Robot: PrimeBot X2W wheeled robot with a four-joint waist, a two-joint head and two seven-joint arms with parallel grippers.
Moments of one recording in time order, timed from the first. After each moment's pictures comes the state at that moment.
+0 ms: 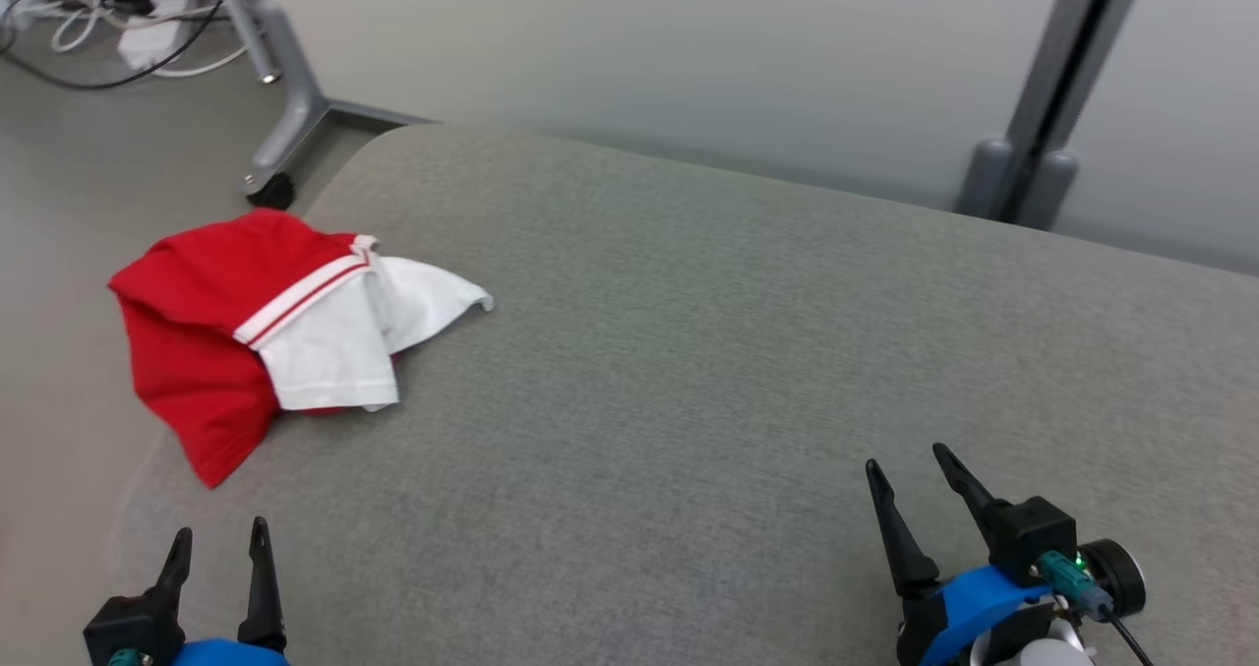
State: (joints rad) left arm -0.05 0.16 0.12 0.51 -0.13 -0.13 -0.26; right arm -0.16 -0.05 0.07 0.49 0.01 0.13 -0.26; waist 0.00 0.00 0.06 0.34
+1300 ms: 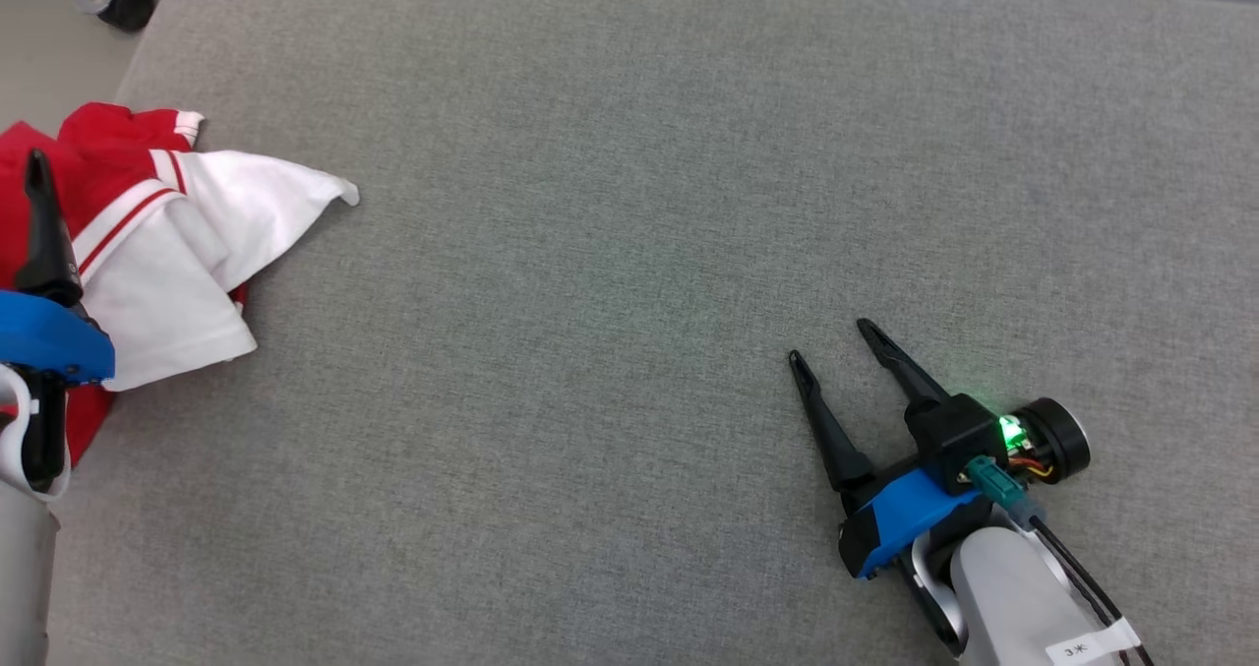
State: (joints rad) left arm -0.65 0.48 -0.13 0.77 -0.51 -0.13 -0.26; right arm -0.35 -0.03 0.16 0.50 -0.12 0.13 -0.27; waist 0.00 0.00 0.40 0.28
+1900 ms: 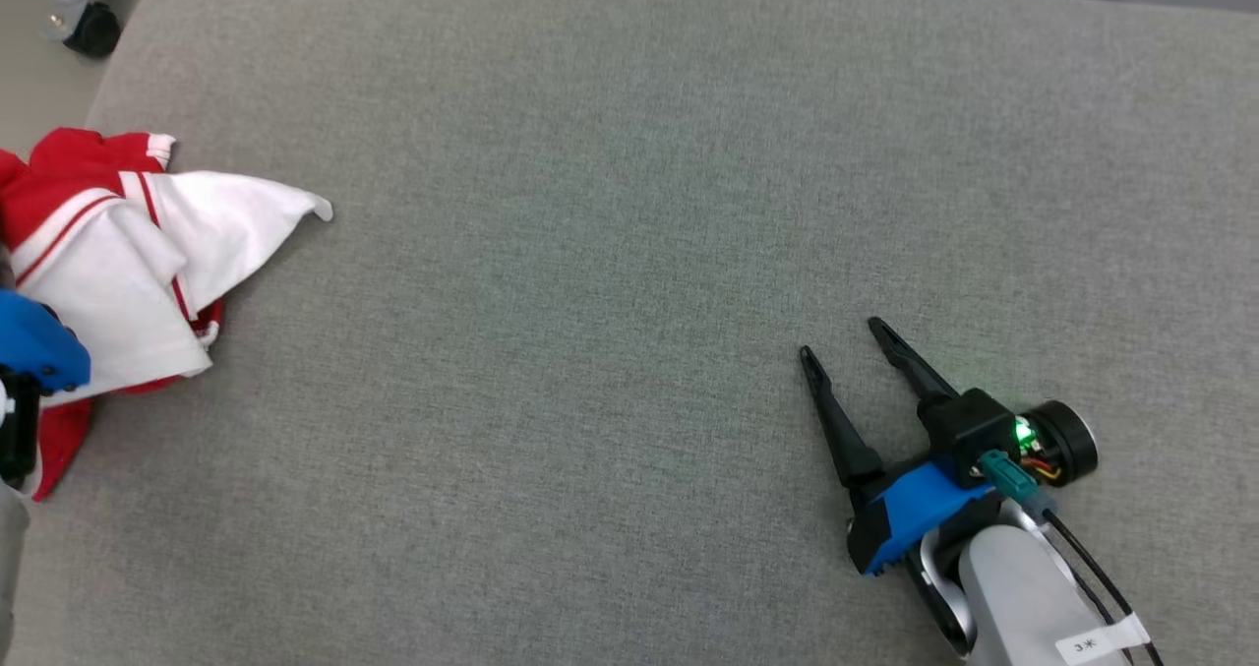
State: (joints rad) left arm -0.80 0.51 -0.35 1.09 -0.67 -0.13 -0.25; right arm -0.36 -0.03 0.16 0.51 -0.09 0.13 -0.27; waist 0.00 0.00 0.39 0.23
